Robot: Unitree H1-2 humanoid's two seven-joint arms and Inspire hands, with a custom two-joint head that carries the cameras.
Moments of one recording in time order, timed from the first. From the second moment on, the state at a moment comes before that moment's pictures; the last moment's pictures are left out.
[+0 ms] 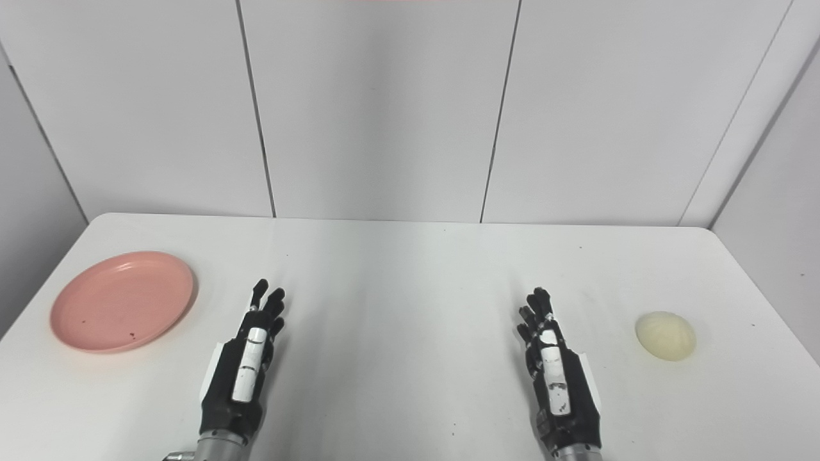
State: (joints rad) left arm -0.11 -0.13 -0.08 0.08 -0.01 -0.16 0.01; right arm -0.04 -0.10 -0.11 -0.03 0.27 -0.11 0.13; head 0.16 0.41
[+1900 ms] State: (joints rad) left arm -0.14 -0.15 -0.09 0.13 0.01 -0.23 0.01; right arm -0.03 -0.12 -0.12 -0.04 0.29 -0.09 0.14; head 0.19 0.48
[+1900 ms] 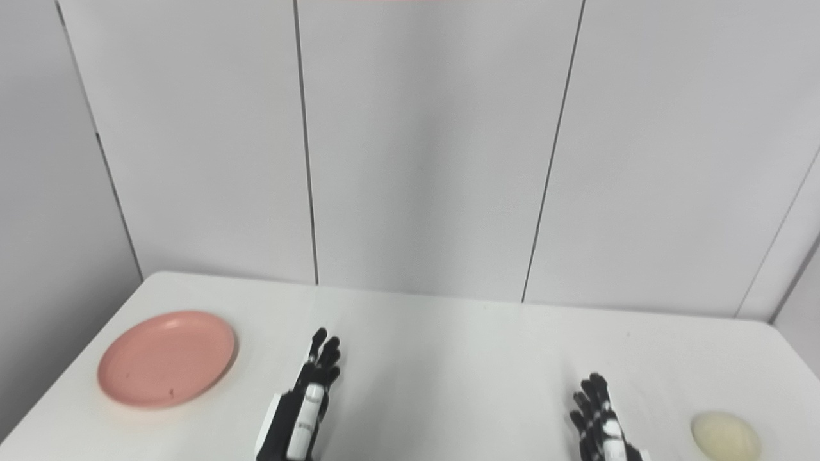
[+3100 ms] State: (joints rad) left arm -0.18 -0.14 -0.04 -0.03 -0.10 -0.08 0.01; right arm -0.05 -0.14 -0.13 -0.01 0.29 -0.08 0.14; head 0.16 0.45
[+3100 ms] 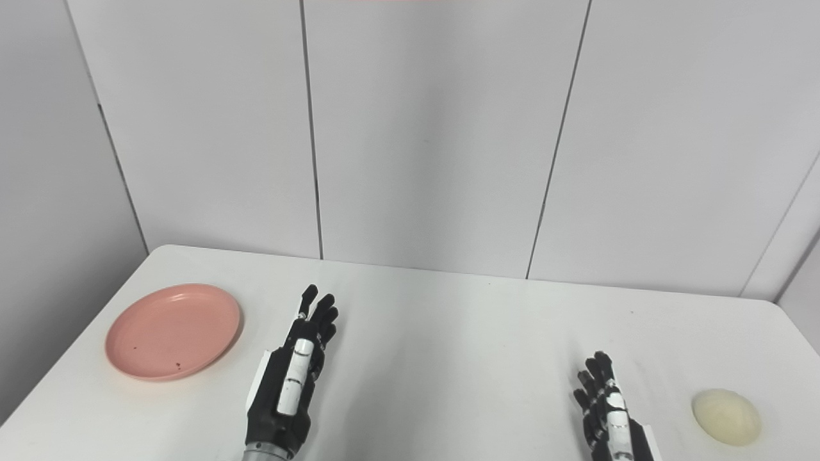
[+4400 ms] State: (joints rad) left arm -0.52 0.33 0.28 0.17 -0.28 0.09 -0.10; right arm -0.05 -0.14 -0.13 -0.01 0.29 -0.08 0.14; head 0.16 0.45
